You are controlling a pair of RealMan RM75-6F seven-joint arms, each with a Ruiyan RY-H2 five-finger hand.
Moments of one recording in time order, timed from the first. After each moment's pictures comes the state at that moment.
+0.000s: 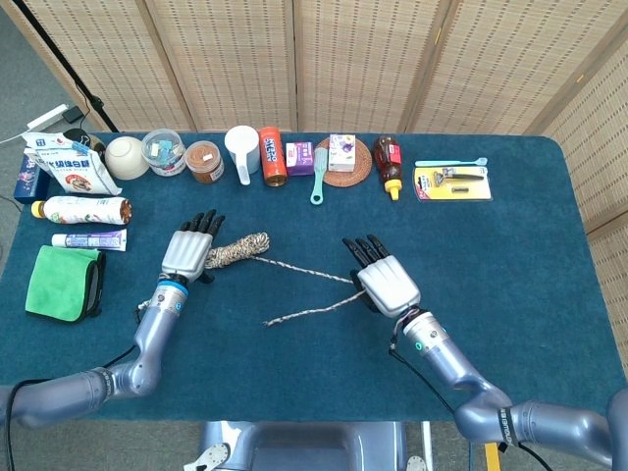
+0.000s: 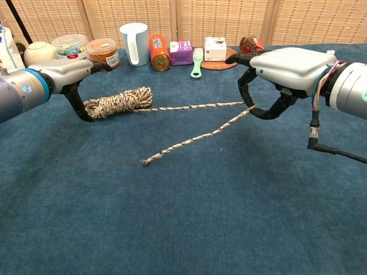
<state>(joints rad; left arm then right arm) -0.80 -1.65 -0.26 -1.31 0.77 0.94 0.61 0.74 -1.49 0.14 -1.56 -1.23 1.00 -0.43</state>
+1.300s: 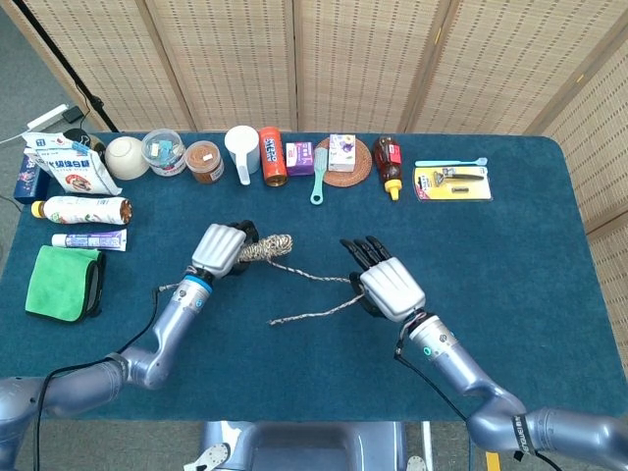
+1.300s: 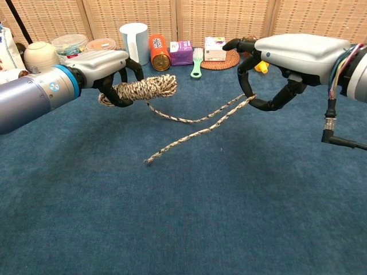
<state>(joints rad) -0.87 -1.73 -0.21 -1.12 1.17 0.90 0.20 0.72 -1.41 0.15 -1.68 -1.31 1.02 -0.31</state>
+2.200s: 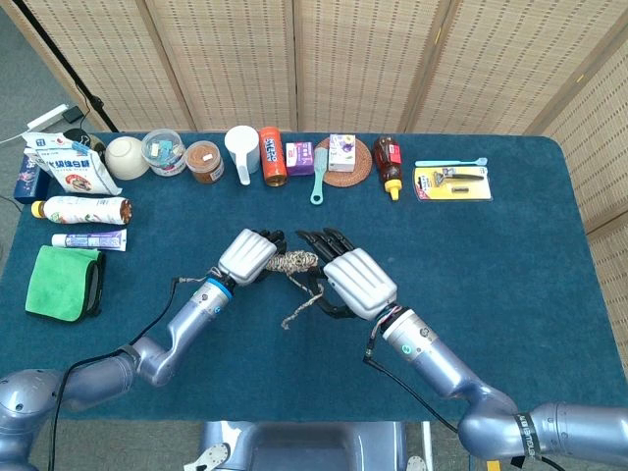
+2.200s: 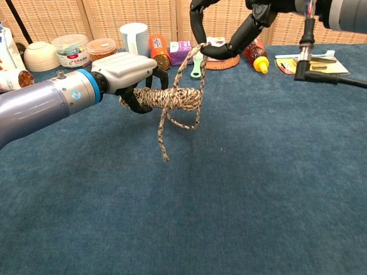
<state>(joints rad) -0.93 -1.78 -0.16 -1.04 1.32 0.89 0.19 0.83 -1.28 0.31 -1.98 -1.09 0.94 -0.31</state>
